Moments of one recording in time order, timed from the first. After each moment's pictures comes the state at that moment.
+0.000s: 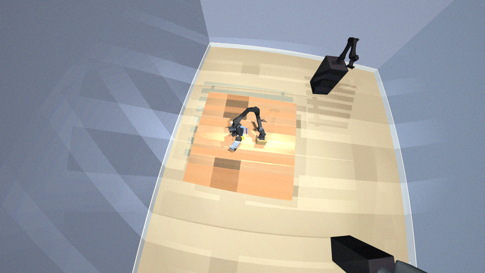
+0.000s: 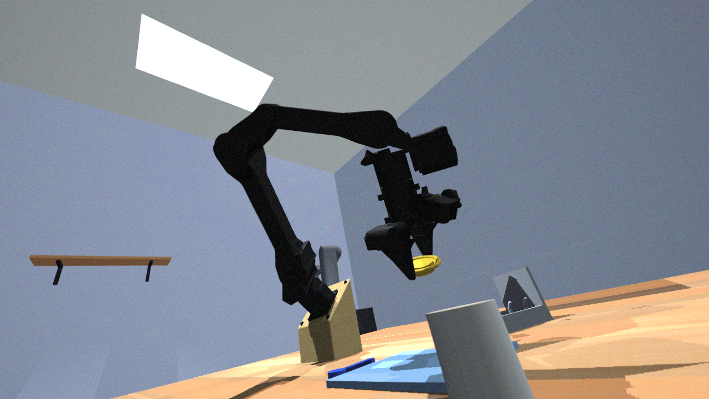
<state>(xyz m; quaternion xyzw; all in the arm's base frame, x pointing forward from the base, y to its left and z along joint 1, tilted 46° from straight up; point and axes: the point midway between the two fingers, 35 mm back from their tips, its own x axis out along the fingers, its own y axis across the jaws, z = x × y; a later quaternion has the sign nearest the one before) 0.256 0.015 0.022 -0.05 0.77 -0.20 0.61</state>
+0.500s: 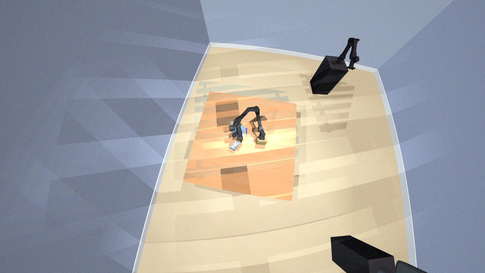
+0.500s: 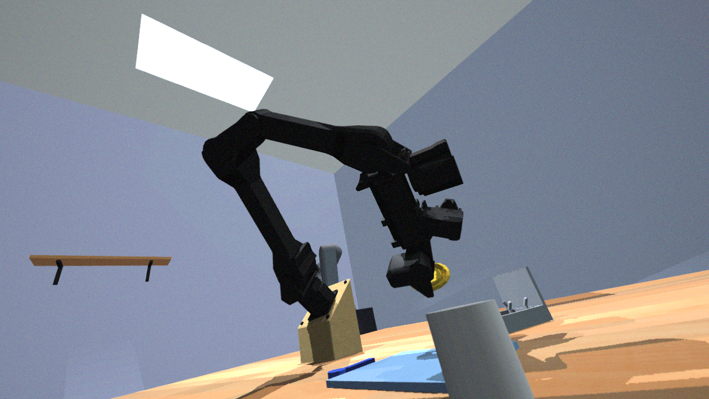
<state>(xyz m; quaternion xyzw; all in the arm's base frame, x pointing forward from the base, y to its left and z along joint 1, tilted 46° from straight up) 0.256 0.004 -0.003 -0.03 0.78 -0.01 0.62</state>
